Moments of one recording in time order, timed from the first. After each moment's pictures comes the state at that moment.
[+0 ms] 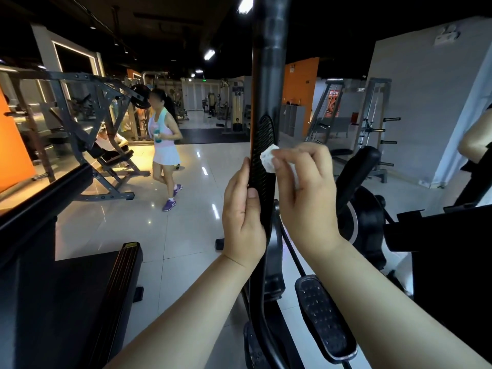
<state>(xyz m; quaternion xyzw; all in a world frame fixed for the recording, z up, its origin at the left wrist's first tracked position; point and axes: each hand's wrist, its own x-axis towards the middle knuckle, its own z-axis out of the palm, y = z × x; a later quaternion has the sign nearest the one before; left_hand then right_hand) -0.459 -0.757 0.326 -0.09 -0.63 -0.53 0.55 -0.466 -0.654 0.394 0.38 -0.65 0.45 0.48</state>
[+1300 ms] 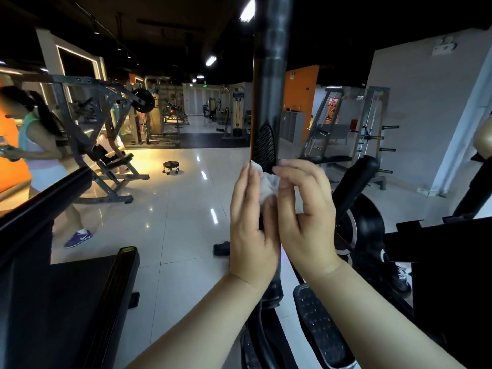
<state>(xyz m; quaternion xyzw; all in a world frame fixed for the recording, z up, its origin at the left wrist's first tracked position) -0.439 -0.733 0.339 -0.11 -0.67 -0.41 0.61 -0.465 -0.649 0.378 0.43 -0.61 0.52 0.42</state>
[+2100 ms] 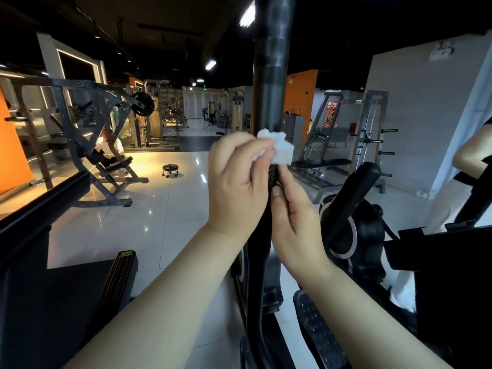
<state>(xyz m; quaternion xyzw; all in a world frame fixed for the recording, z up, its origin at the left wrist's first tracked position) -0.444 -0.769 0.417 -0.12 -0.65 -0.23 0.71 -0.465 -0.661 0.377 0.41 -0.64 0.61 0.22</state>
